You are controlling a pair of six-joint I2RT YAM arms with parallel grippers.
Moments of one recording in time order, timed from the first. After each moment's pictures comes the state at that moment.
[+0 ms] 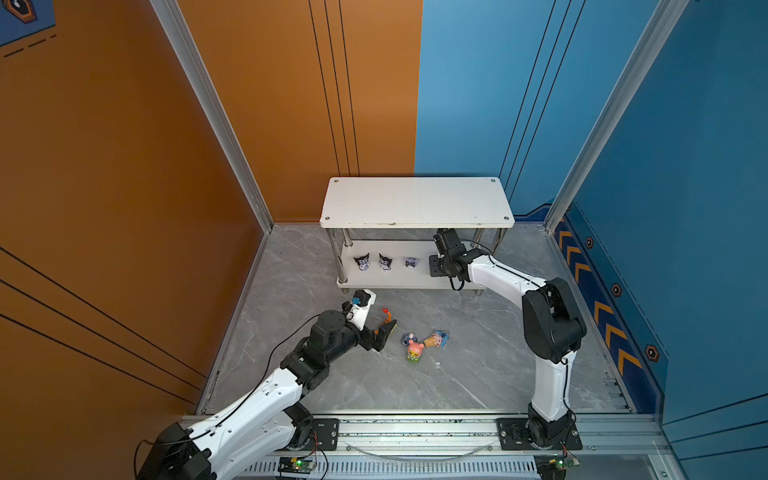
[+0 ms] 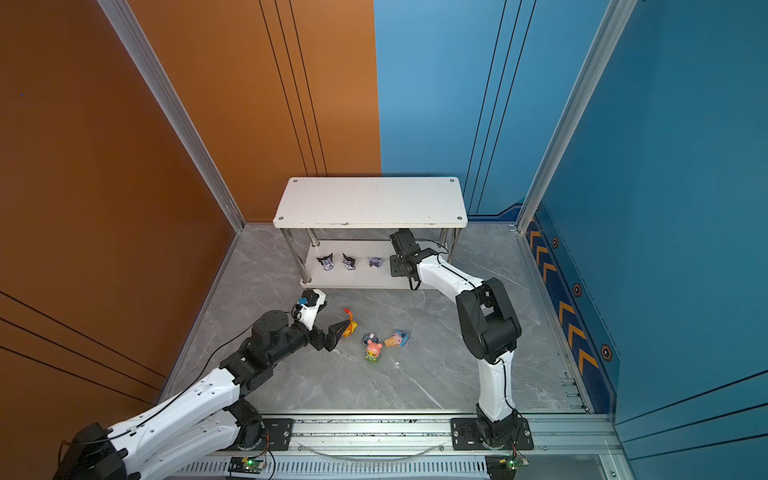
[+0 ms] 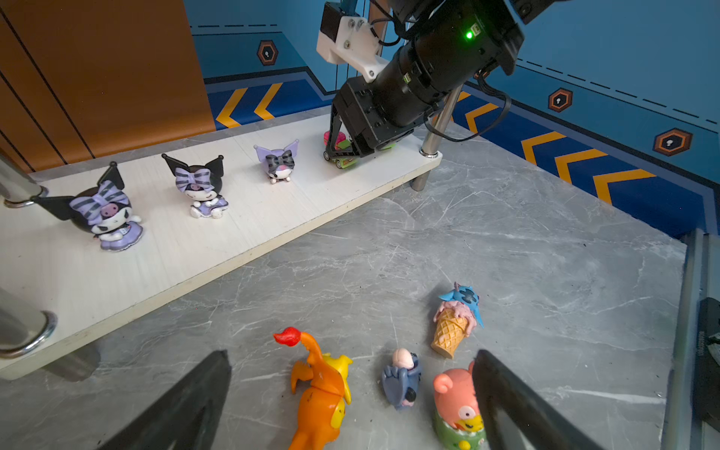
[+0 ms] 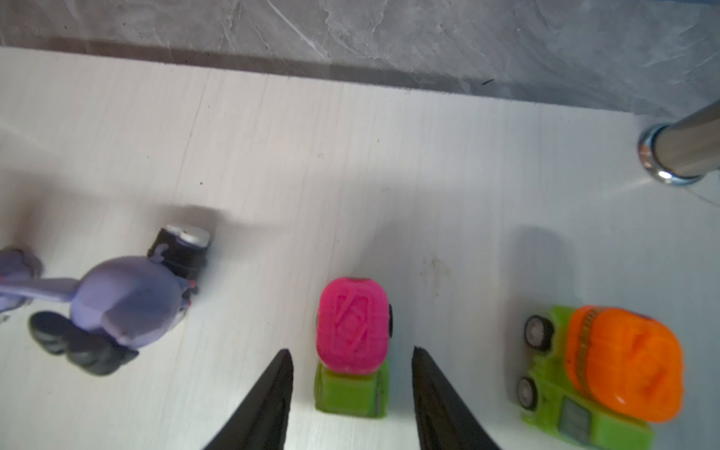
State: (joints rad) left arm -0.61 0.87 0.38 0.19 0.12 -0.10; right arm 0.48 1.97 1.50 -0.44 0.17 0.31
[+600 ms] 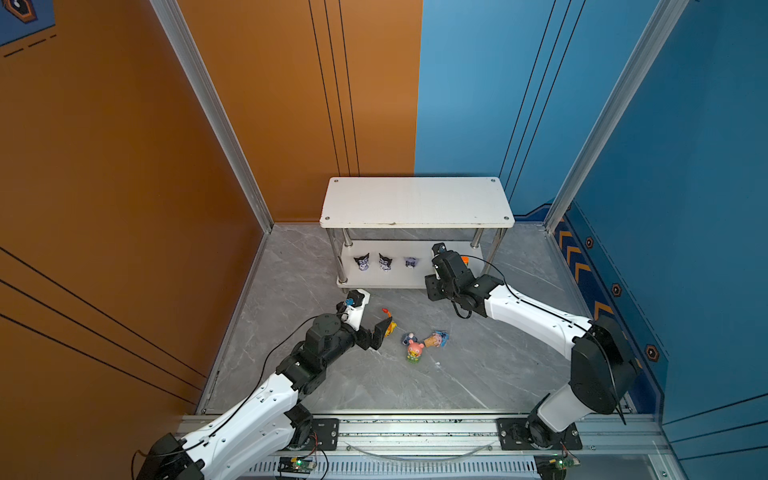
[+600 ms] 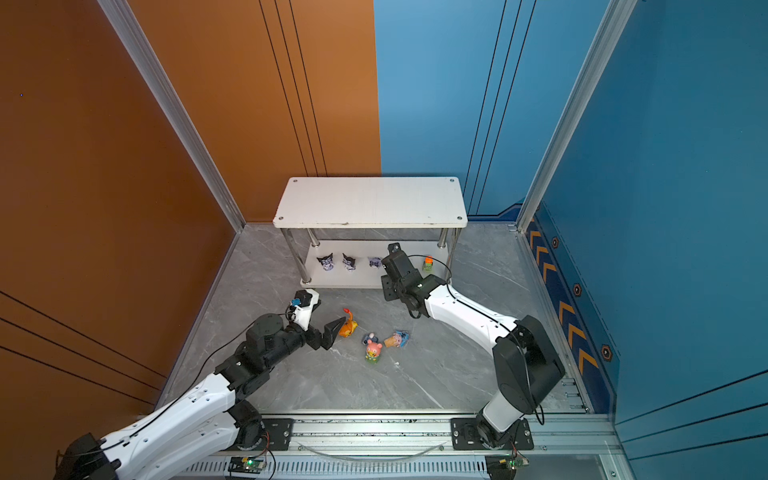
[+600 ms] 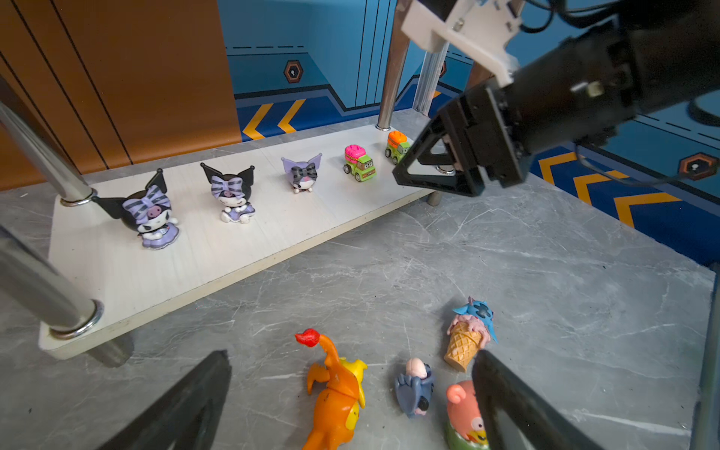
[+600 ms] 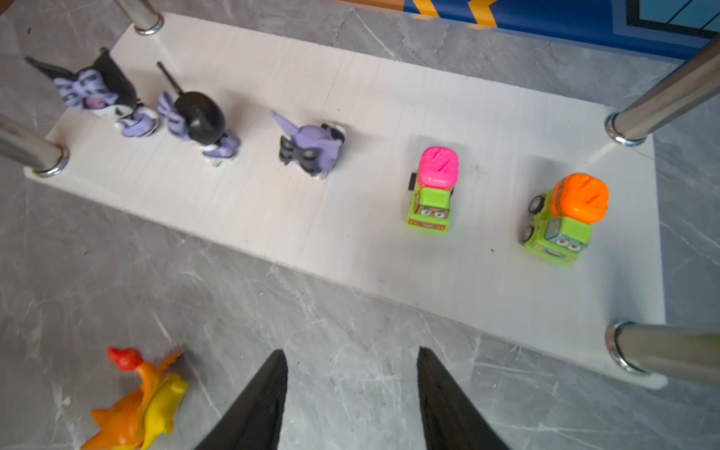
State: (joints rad) left arm -0.61 0.81 0.35 0.19 0.04 -0.12; right arm 0.70 1.57 1.17 -0.39 0.25 0.31
